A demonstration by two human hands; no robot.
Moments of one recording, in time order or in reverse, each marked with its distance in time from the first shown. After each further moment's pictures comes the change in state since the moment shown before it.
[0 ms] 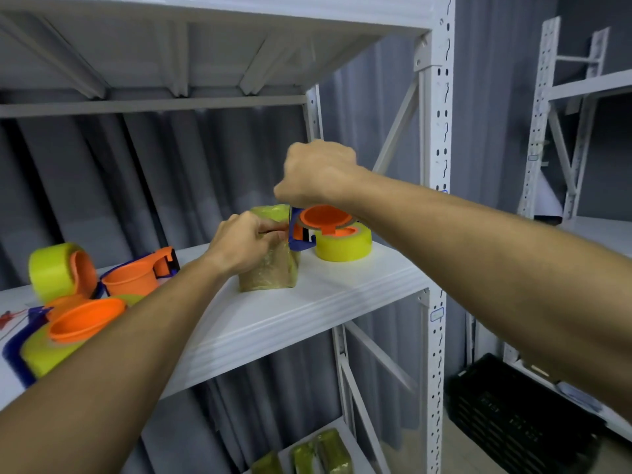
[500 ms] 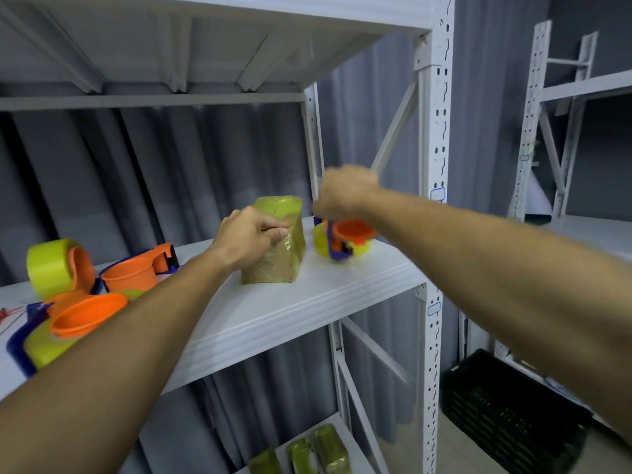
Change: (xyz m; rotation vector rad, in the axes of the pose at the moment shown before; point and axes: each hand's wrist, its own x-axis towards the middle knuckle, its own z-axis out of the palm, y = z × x) left_hand -0.003 -0.002 0.000 -0.025 0.043 -0.020; right_hand -0.005 0.032 0.024 0.021 -0.174 0.202
